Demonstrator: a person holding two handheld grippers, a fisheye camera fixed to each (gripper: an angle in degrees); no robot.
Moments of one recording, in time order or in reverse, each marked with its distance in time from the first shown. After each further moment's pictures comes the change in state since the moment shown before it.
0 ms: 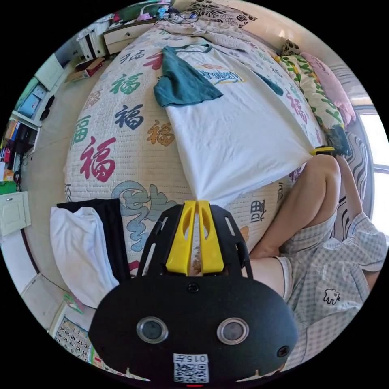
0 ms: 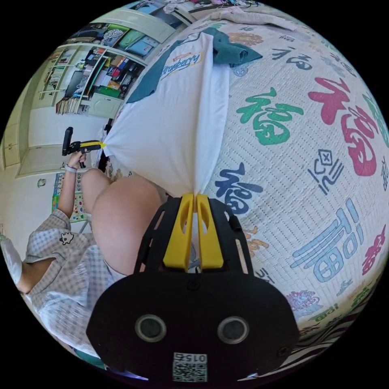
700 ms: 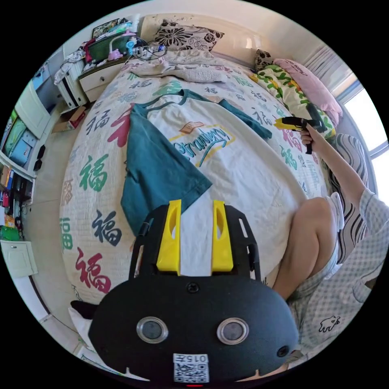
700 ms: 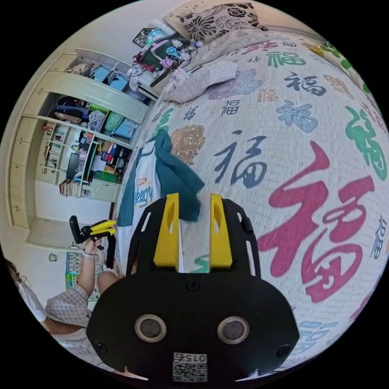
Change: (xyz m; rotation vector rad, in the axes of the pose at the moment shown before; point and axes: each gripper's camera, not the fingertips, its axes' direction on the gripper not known) left arm 0.004 -0.158 0.025 0.246 0.006 0.145; right arm 0.168 -0.181 -0.103 0.484 -0.077 0.261
